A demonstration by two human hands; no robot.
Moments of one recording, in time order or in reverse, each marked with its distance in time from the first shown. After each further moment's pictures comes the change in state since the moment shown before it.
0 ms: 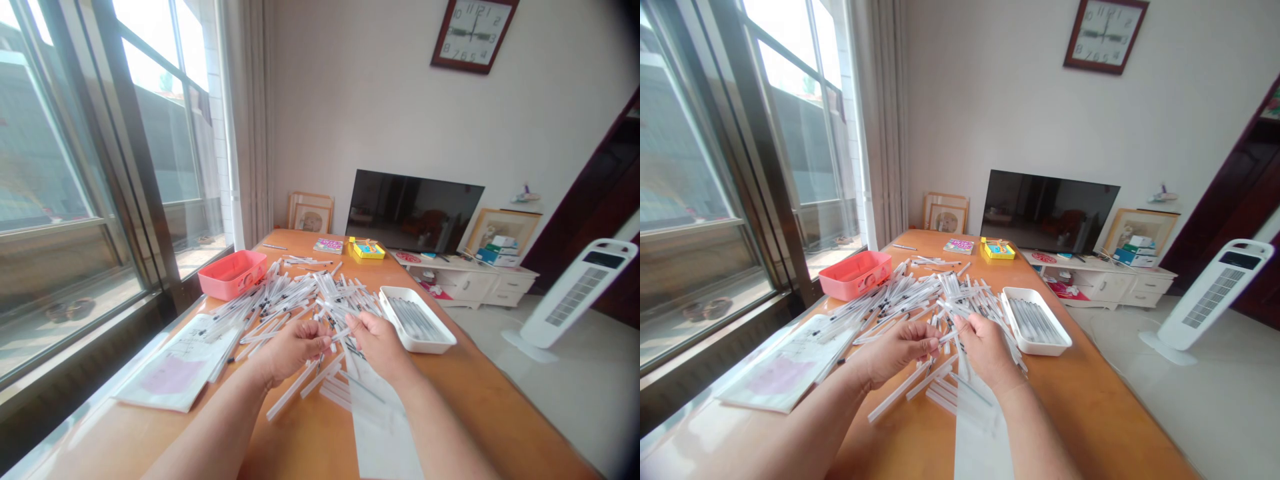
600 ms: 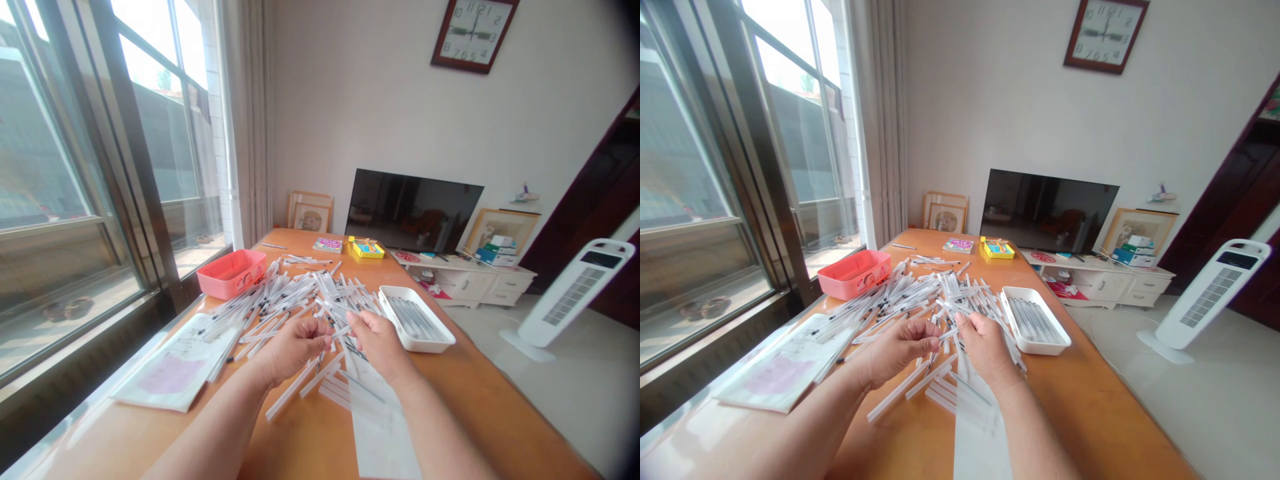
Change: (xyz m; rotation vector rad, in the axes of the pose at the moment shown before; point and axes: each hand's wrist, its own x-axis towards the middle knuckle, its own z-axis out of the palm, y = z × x) left_hand -0.001 0.004 0.002 0.044 0.052 0.012; right_hand 0.001 -0.002 0.002 0.118 0.012 0.068
